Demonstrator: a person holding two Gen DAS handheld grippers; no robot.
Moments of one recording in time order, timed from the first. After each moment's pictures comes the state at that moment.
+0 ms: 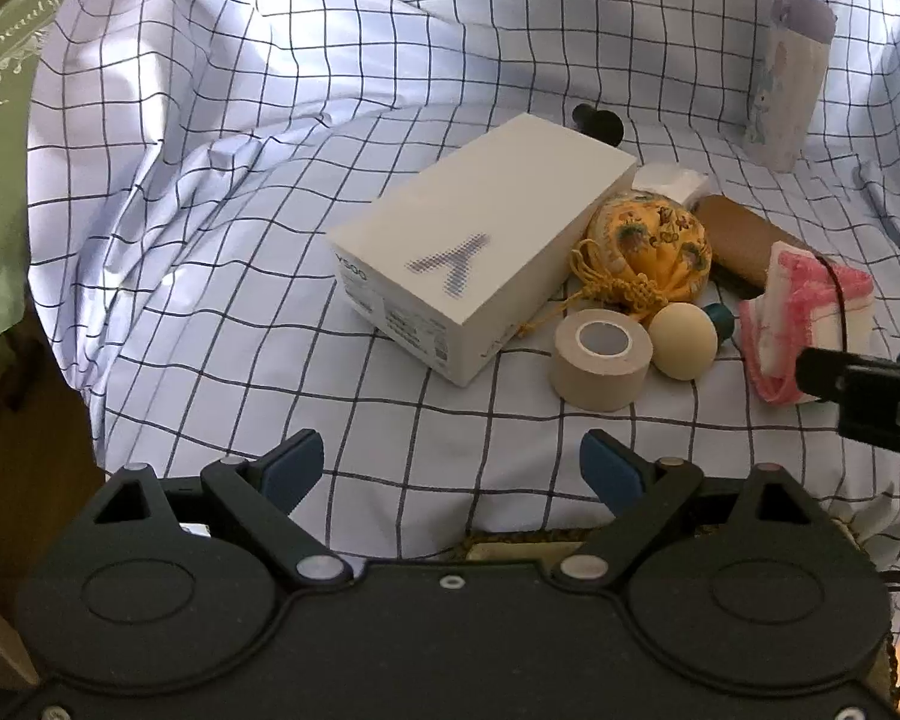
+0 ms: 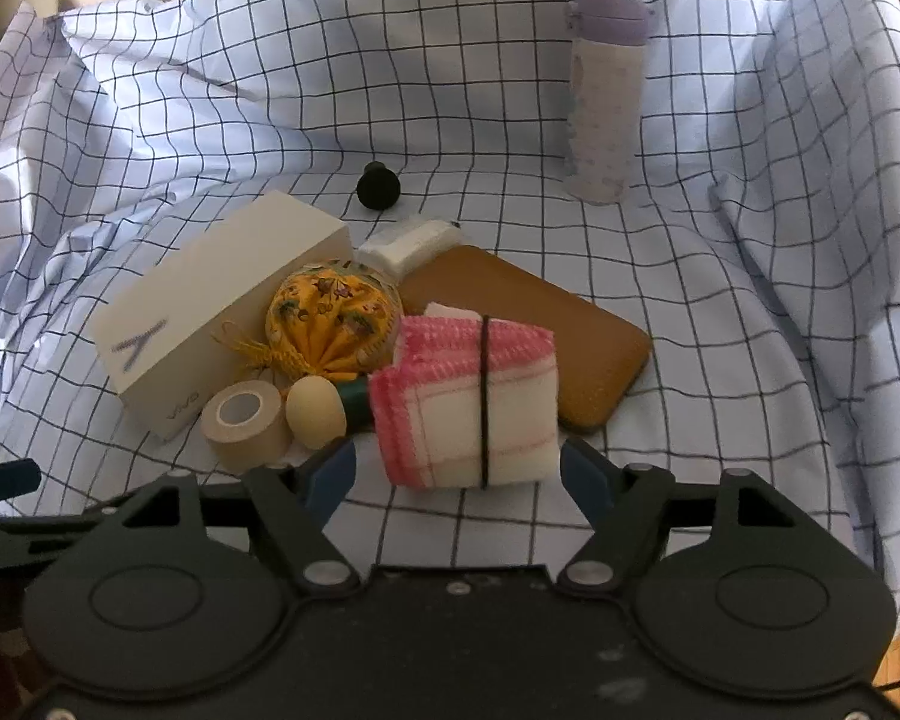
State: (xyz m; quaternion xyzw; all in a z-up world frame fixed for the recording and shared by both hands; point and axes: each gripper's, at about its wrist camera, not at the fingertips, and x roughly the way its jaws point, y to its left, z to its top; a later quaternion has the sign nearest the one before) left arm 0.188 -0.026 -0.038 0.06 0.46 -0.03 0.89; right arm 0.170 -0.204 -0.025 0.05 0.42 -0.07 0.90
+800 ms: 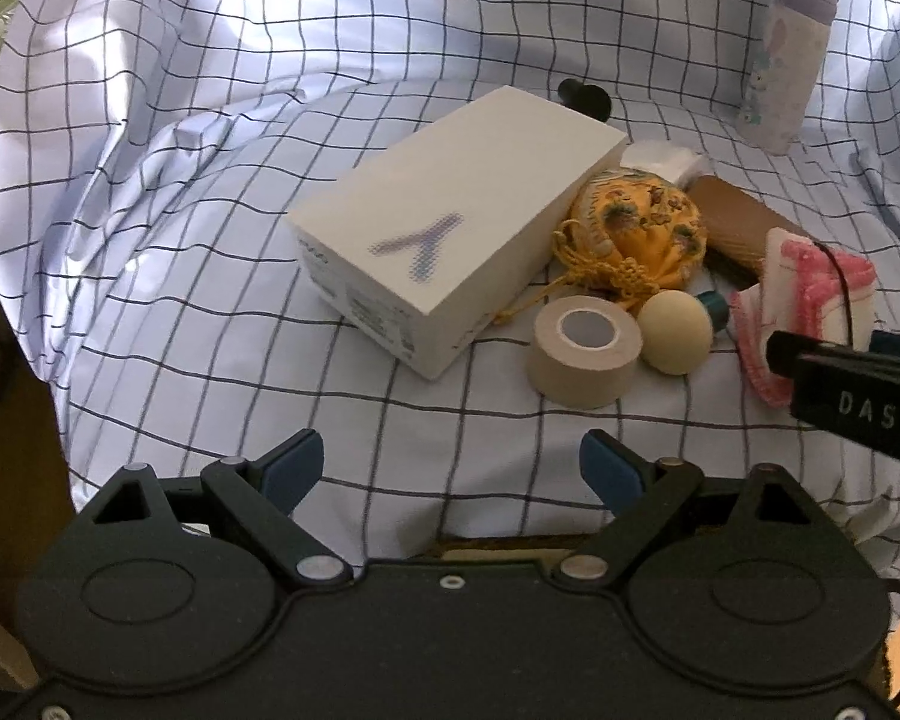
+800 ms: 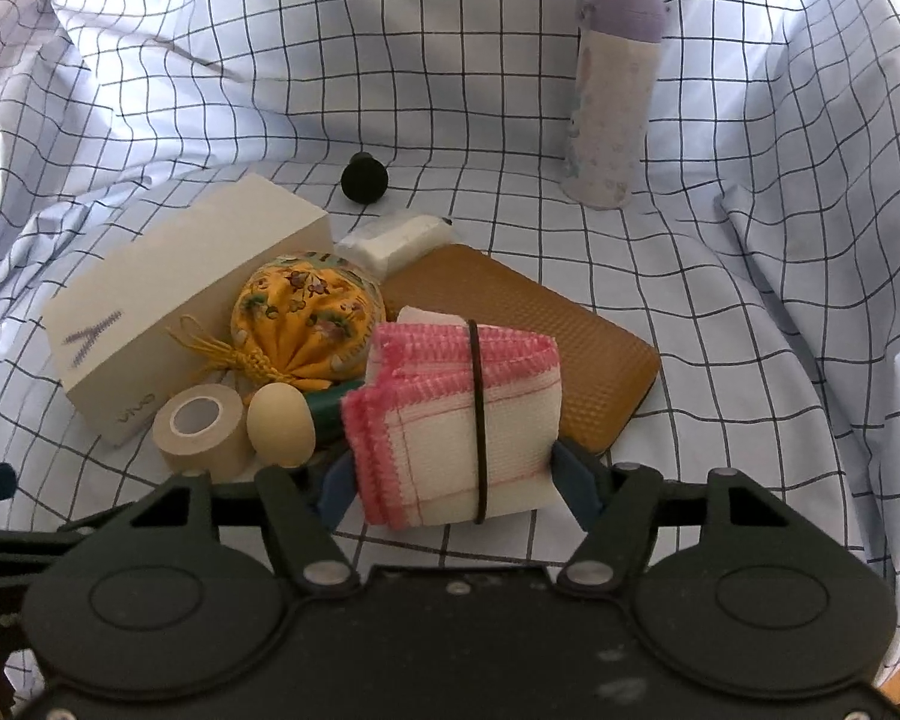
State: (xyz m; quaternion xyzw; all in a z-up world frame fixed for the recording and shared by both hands) left arm 0.199 -0.033 -0.049 0.05 0.48 -0.04 0.88; right arm 0.182 -0.204 -0.040 0.03 0.42 -0.09 0.91
